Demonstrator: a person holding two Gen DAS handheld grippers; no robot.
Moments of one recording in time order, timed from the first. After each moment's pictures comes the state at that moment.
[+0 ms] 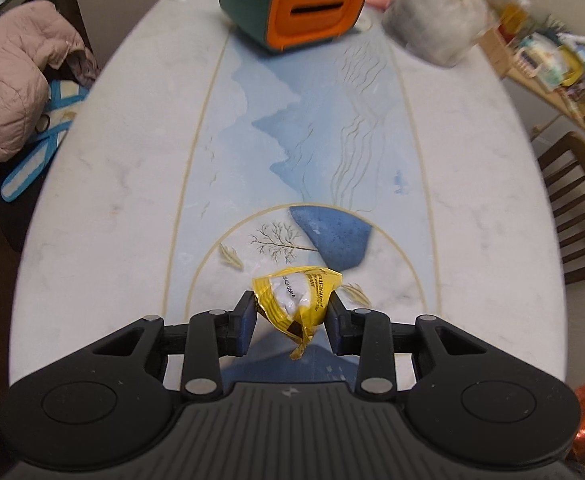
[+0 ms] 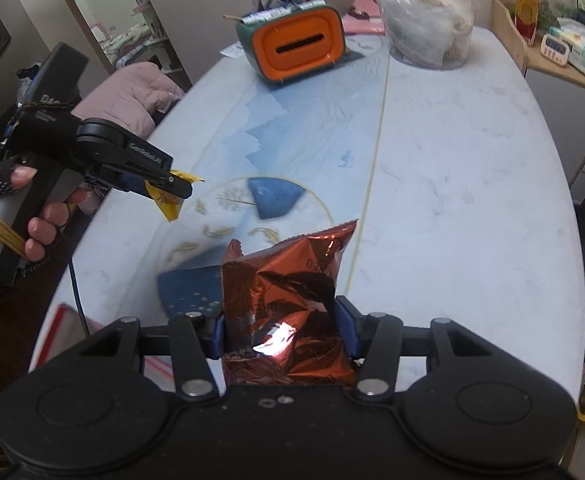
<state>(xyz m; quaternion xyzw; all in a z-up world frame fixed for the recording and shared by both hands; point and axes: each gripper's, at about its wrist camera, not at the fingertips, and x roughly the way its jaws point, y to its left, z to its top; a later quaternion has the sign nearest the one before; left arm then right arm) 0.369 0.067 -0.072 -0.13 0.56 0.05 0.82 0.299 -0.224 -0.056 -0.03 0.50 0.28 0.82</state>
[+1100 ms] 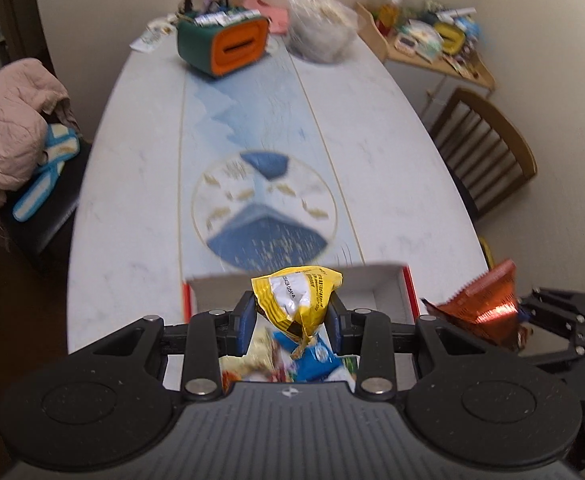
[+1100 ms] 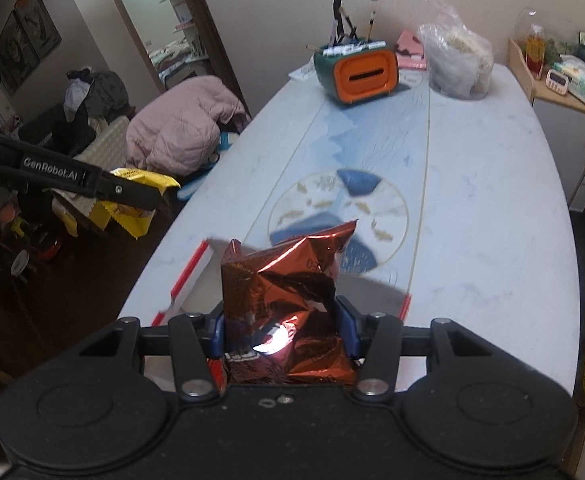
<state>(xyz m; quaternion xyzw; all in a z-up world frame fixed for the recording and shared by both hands) 0.139 0.030 0.045 -0.07 0.52 -0.05 0.85 0.136 -0.208 0.017 -0.03 0.47 0.31 0.82</state>
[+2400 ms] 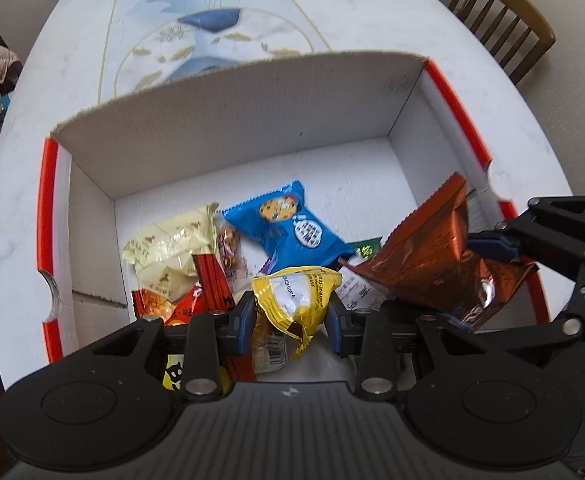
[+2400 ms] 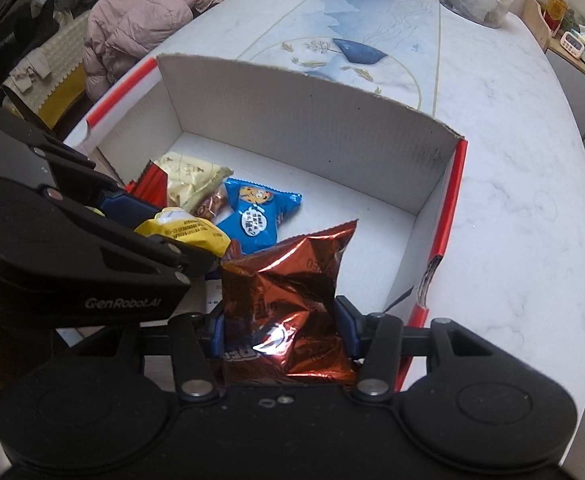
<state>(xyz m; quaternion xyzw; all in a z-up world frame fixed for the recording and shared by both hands) 0.111 -0.045 -0.134 0.02 0.60 -0.07 0.80 0.093 -0.173 -0.121 -0.15 0.53 0.26 0.79</state>
